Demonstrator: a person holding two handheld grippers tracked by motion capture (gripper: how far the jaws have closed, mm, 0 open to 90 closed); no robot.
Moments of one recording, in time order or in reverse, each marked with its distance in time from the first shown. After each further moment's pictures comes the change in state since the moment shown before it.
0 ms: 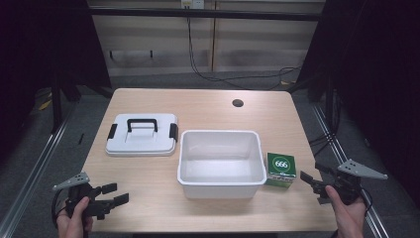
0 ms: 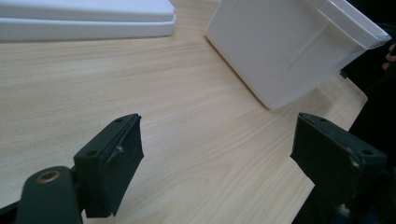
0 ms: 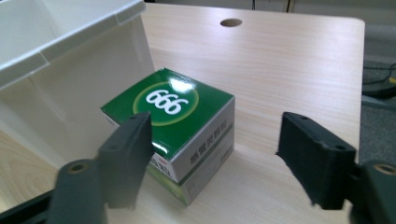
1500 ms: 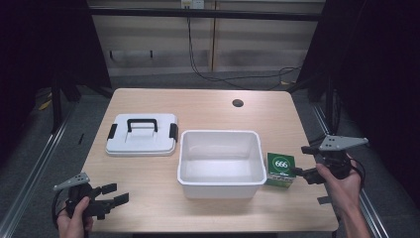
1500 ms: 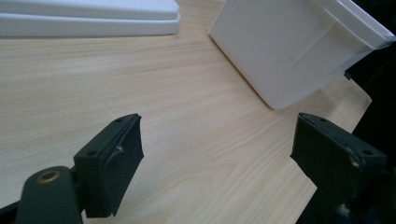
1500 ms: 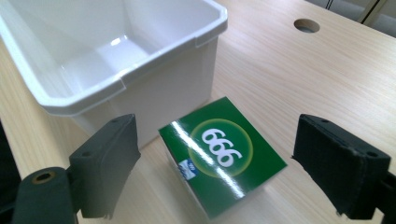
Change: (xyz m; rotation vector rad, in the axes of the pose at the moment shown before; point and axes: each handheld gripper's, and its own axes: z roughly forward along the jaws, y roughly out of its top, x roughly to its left) left arm 0.001 -0.001 0.000 0.001 0.013 -0.008; right arm 0.019 0.078 0.024 0.235 0.227 -0.273
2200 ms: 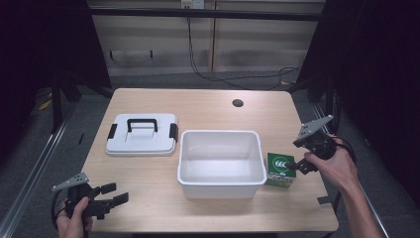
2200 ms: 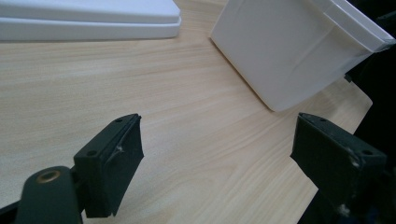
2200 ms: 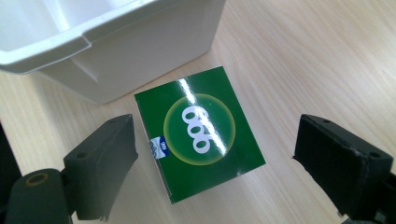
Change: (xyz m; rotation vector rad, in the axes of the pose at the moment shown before) left arm -0.001 0.000 -0.001 -0.015 0.004 -0.009; right arm -0.018 0.043 0.031 0.362 0.077 -0.179
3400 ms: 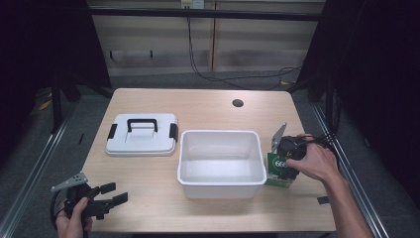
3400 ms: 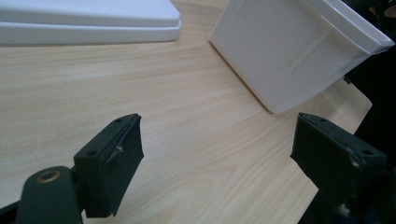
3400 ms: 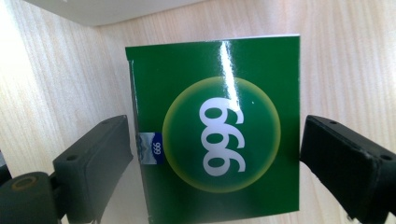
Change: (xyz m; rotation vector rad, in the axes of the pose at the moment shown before) left arm 0.000 0.000 -0.002 -0.010 0.000 0.009; right arm 0.000 0.026 0.066 0.366 0.111 -0.274
